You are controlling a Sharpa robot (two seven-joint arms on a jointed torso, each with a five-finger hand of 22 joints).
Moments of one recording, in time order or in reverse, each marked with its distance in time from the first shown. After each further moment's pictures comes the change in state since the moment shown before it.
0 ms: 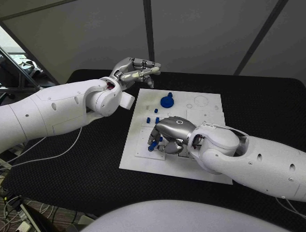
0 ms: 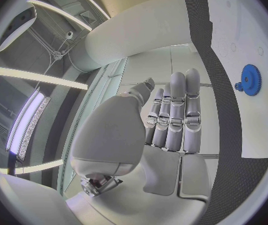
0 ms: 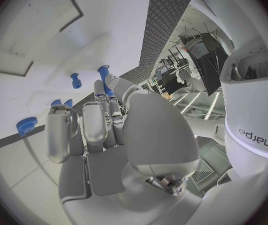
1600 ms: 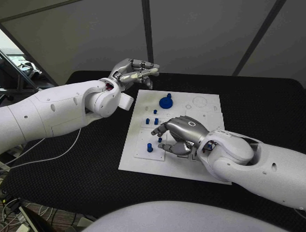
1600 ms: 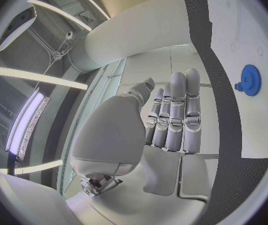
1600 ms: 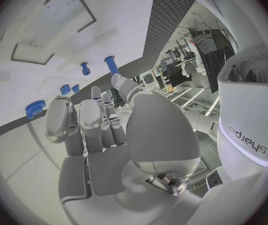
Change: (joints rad) left arm 0.000 -0.001 -0.003 -0.005 0.000 0.002 -0.004; left_hand 0.000 0.000 0.000 0.000 0.000 0.000 0.000 0.004 0.000 -0.004 -0.004 0.004 0.000 0.000 0.000 0.000 -0.004 0.000 0.000 0.000 0.000 -0.002; right arm -0.008 -0.124 -0.020 0.094 -0.010 -0.202 -0.010; right_hand -0.083 -0.051 -0.081 0.034 0.040 -0.264 0.035 -0.053 -0.022 -0.183 0.047 -0.044 -0.036 -0.007 0.036 -0.073 -0.134 0.016 -0.109 0.034 -0.139 0.000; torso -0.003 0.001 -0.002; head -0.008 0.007
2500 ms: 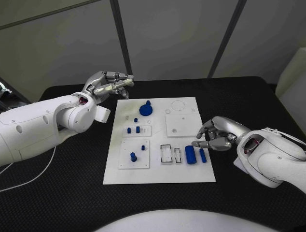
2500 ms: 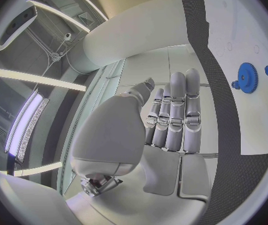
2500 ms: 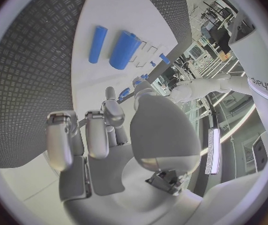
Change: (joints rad) left arm 0.000 -0.034 -0.012 0.010 0.000 -0.002 -0.004; left_hand 0.000 0.000 0.000 0.000 0.000 0.000 0.000 0.000 0.000 0.000 0.000 0.000 0.000 0.000 0.000 -0.004 -0.001 0.000 0.000 0.000 -0.004 -0.001; right arm -0.005 -0.409 0.043 0.189 0.321 0.002 -0.341; right_hand -0.088 0.007 -0.420 0.282 0.196 0.035 -0.051 0.319 0.168 0.295 -0.072 1.041 1.053 0.007 -0.058 0.286 0.384 -0.056 0.123 -0.053 0.261 0.000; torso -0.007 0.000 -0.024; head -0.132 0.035
